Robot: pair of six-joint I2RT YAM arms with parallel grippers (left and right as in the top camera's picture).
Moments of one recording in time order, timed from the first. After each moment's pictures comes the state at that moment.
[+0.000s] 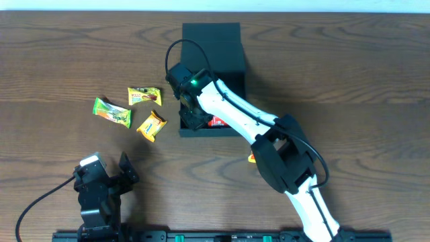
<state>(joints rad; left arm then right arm) 0.10 0.01 0.16 -0.63 -0.13 -0.27 0.76 2.32 1.93 -1.10 0.01 0.16</state>
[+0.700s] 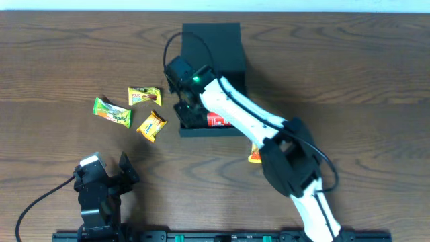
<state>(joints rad) 0.10 0.01 0.16 -0.63 -0.13 -0.27 0.75 2.25 1.95 -1.04 -0.09 0.17</state>
